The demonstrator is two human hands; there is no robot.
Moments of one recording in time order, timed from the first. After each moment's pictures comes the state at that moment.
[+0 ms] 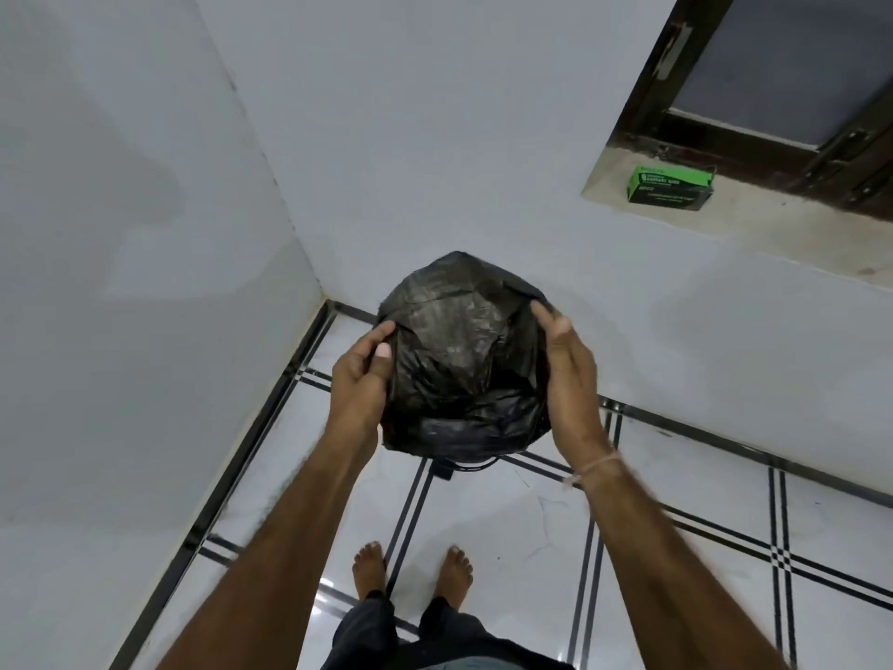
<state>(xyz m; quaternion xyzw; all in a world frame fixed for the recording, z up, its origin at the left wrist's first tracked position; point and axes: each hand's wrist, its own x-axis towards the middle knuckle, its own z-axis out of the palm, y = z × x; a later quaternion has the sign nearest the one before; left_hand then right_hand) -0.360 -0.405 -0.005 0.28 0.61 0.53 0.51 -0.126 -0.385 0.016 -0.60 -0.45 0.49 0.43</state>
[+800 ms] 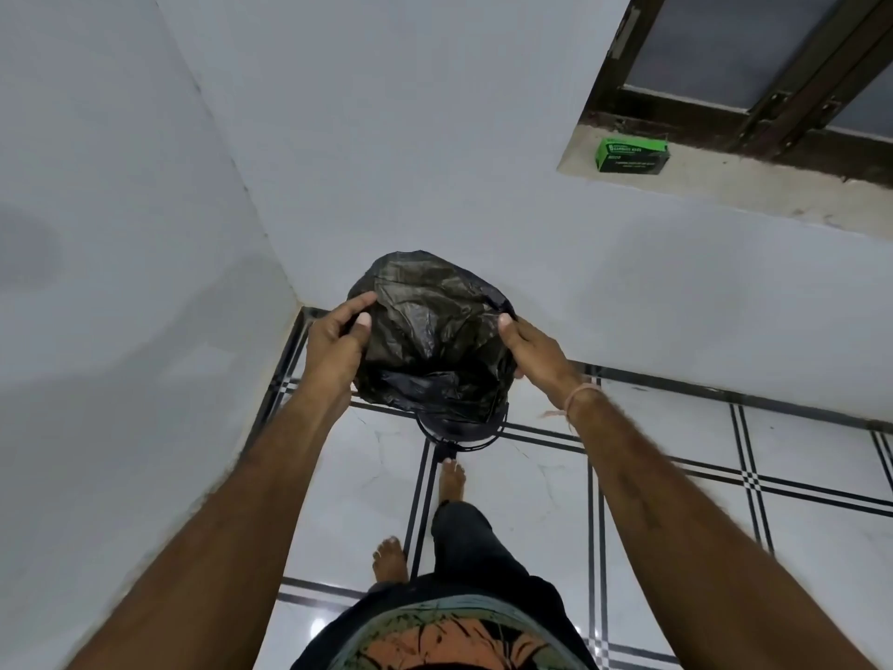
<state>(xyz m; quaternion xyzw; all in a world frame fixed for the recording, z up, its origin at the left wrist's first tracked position) -0.457 -0.397 0.003 0.37 0.59 0.47 0.54 -0.185 -0.401 -0.001 -0.69 -0.51 0.46 0.23</state>
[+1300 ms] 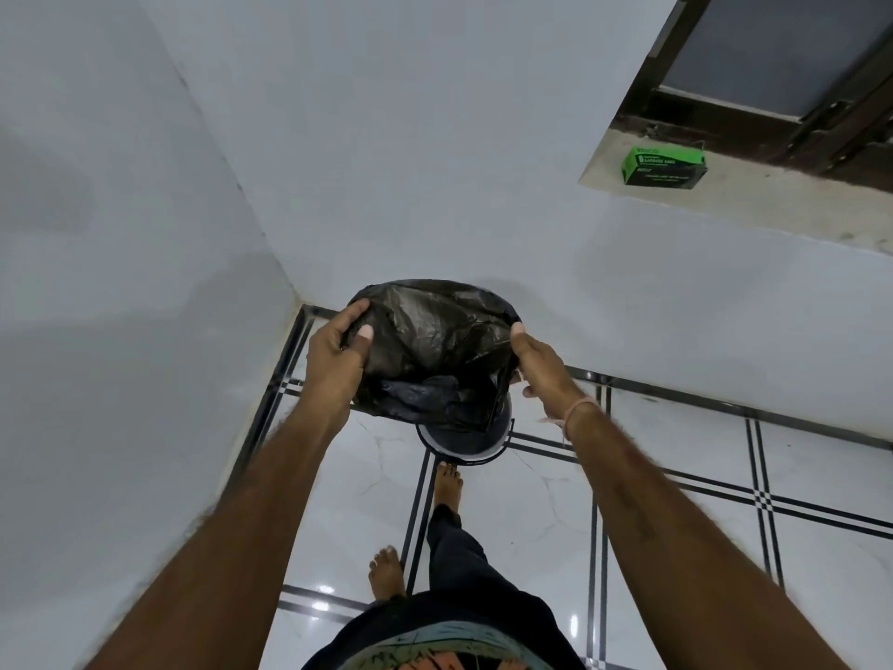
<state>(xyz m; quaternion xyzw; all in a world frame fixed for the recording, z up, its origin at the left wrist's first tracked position) -0.446 -0.335 -0.012 0.37 0.64 0.45 0.51 -0.178 -0.331 -0.032 -0.71 -0.40 0.52 0.25</state>
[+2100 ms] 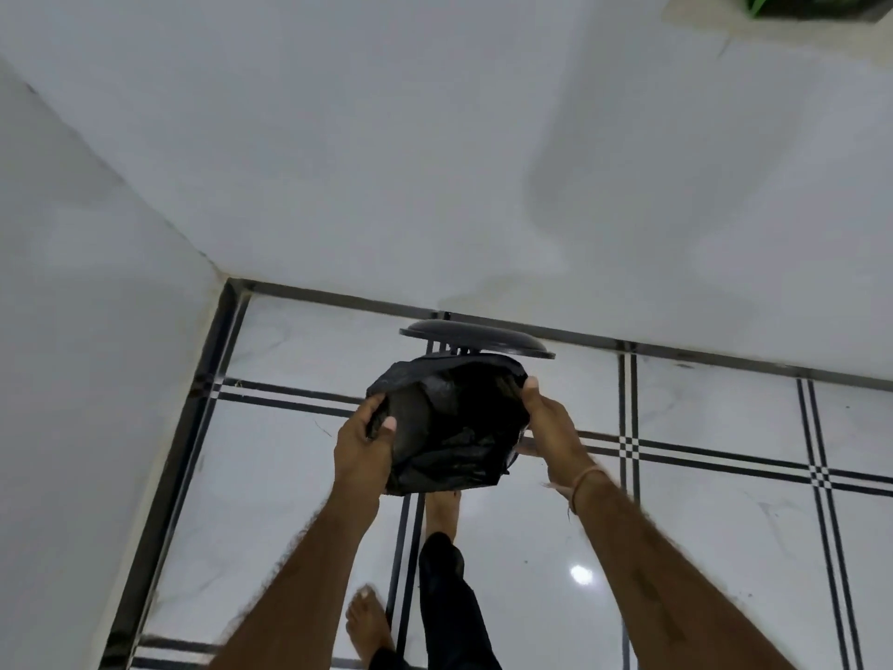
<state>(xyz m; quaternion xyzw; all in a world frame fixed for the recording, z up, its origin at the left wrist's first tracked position) -0.359 -0.292 -0.311 0.29 0.72 0.29 0.56 -0.124 -0.293 -0.321 -0.75 -0.24 0.56 0.27</state>
